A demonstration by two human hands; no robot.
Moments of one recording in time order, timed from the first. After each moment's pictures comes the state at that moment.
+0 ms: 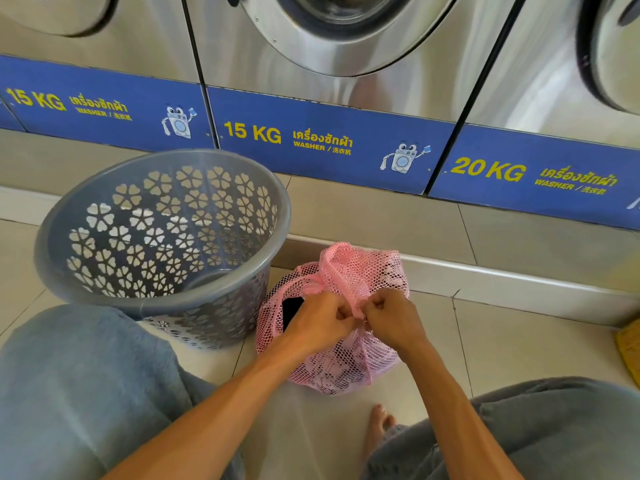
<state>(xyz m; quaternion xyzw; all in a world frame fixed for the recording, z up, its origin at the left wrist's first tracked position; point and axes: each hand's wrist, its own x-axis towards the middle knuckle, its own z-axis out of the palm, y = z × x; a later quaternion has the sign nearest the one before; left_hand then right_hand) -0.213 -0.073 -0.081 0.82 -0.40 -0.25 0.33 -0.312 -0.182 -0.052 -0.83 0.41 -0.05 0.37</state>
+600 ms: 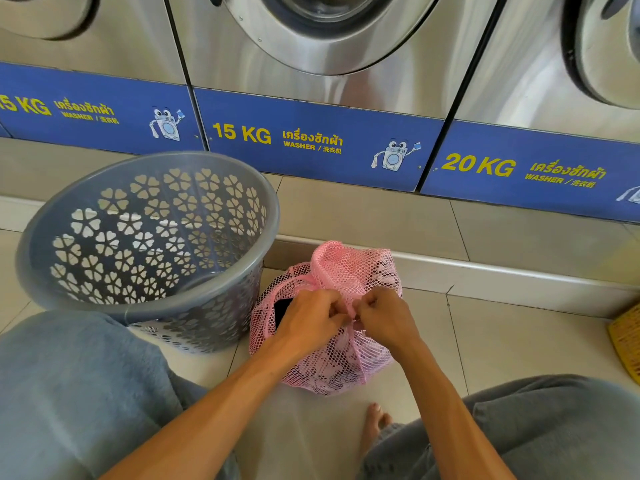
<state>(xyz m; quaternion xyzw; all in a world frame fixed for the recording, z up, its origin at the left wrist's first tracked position) -0.212 -0.077 -0.083 0.82 -0.44 -0.16 0.32 -0.314 -0.185 -0.051 -0.81 0.42 -0.05 0.39</state>
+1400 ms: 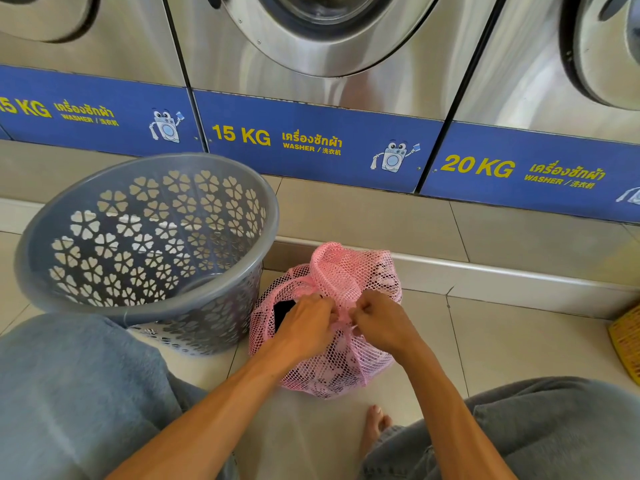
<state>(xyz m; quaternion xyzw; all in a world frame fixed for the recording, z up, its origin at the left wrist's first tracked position) -0.211 -0.075 -0.084 0.83 -0.47 -0.18 0.23 -0.317 -0.186 -0.050 -0.83 0.37 0.00 0.41</state>
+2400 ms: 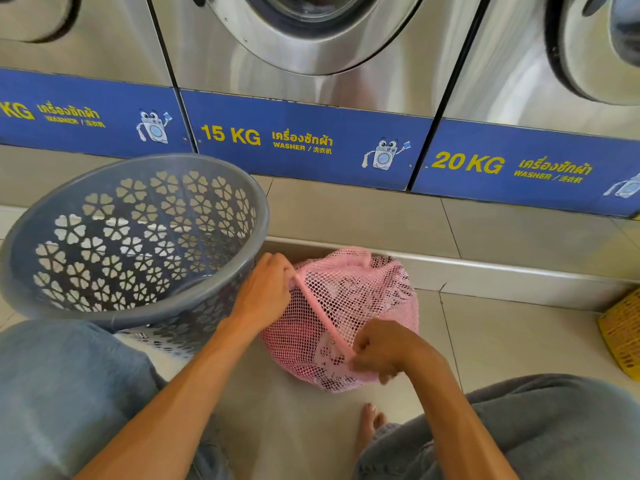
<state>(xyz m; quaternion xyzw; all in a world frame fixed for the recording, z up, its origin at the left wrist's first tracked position) -0.163 -0.062 -0.056 0.88 -0.38 -0.07 0.29 -0.344 -0.191 -0.043 -0.89 0.27 0.26 0.28</state>
